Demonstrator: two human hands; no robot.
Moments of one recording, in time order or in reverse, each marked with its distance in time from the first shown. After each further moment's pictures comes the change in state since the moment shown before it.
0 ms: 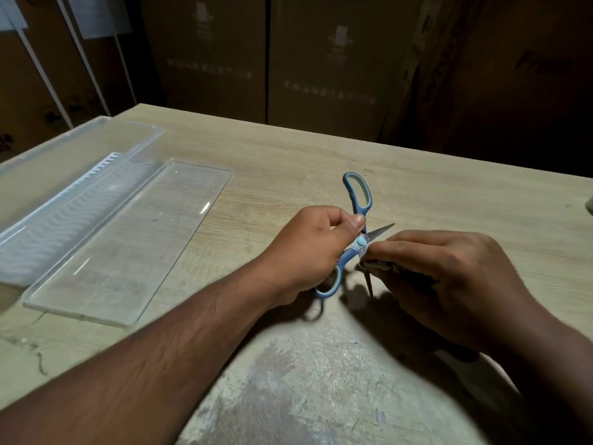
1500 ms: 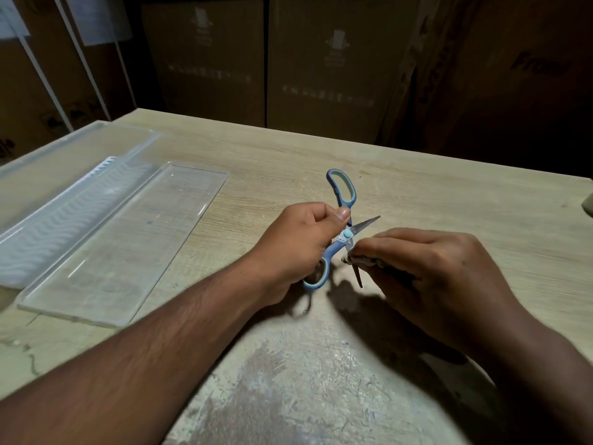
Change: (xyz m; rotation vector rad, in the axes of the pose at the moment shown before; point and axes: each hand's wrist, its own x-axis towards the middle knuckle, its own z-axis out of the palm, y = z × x) left_hand 0.001 0.000 -0.003 -0.075 0.051 -0.013; right_hand 0.000 -0.004 0.004 0.012 0.023 0.037
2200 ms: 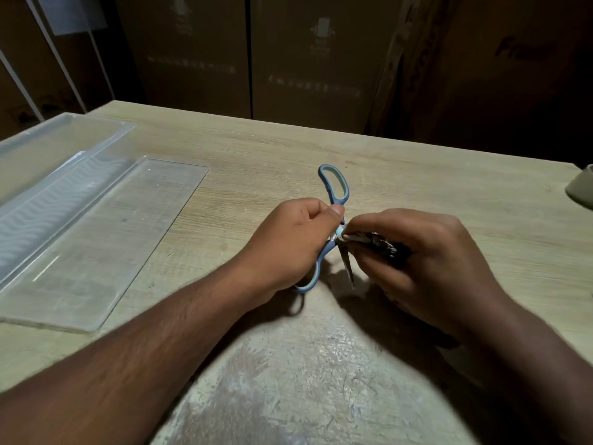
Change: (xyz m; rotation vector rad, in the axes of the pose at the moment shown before) left_hand -0.005 0.005 0.011 0.134 -0.005 0.038; right_hand -0.003 0.012 0.007 0.157 0.026 0.184
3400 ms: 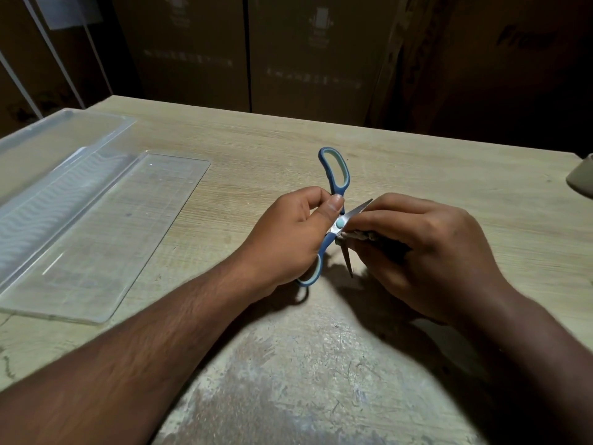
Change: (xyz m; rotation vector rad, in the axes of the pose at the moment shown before) left_hand -0.006 0.000 -0.004 0.098 0.019 0.097; right_hand 0.001 -0.011 -0.003 -0.164 -0.007 -0.085
